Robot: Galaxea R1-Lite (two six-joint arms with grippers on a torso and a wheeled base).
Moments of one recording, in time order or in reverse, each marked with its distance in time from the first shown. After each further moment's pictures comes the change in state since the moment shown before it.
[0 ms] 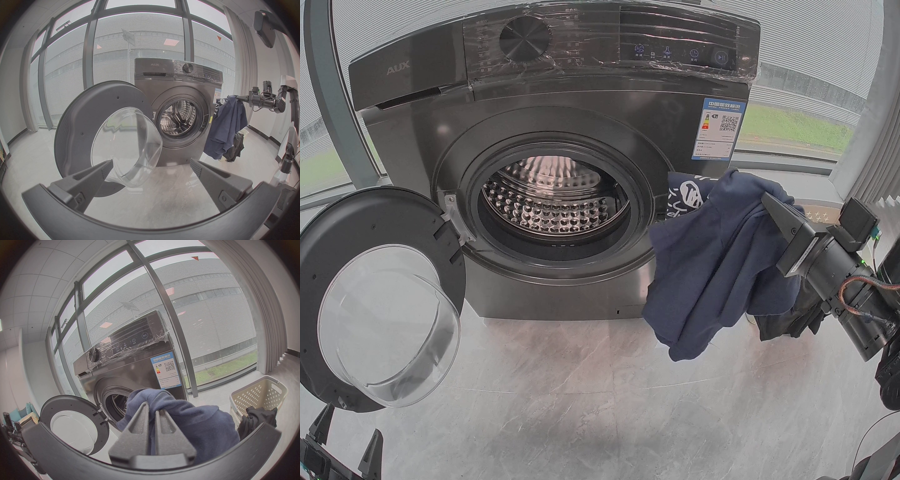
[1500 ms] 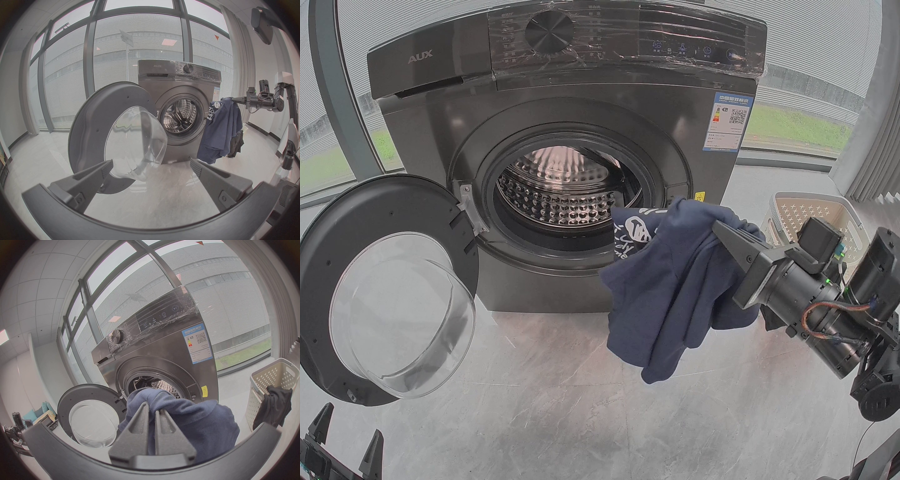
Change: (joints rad) left arm 0.003 0.000 0.000 -0.001 -0.001 0.026; right arm 0.096 0.100 -0.019 0.000 0.061 0.057
